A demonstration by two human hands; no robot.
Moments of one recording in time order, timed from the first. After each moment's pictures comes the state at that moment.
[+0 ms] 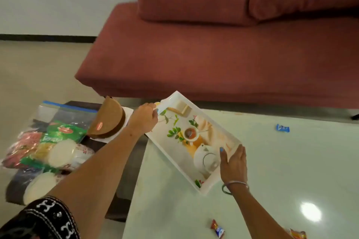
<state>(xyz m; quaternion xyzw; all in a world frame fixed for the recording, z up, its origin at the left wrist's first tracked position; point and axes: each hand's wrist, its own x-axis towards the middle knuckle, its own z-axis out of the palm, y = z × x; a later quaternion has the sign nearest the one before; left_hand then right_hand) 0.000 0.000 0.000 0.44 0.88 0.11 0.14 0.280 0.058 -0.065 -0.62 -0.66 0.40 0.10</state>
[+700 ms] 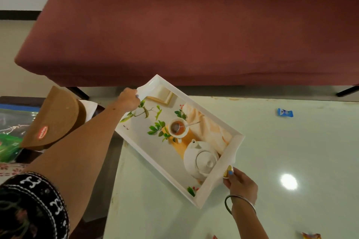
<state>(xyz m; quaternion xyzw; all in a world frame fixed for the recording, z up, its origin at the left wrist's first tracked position) -0.071 0.082 -0.116 0.36 0.90 0.06 0.25 0.309 0.053 -0.166 -0.74 -0.33 0.52 0.26</state>
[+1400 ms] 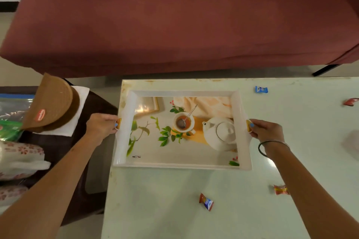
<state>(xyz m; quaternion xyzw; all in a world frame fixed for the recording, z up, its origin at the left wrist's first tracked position) -0.014 -0.046 -0.108 0.10 0.87 0.35 0.35 0.390 0.153 -0.113 -0.70 -0.47 0.49 0.23</state>
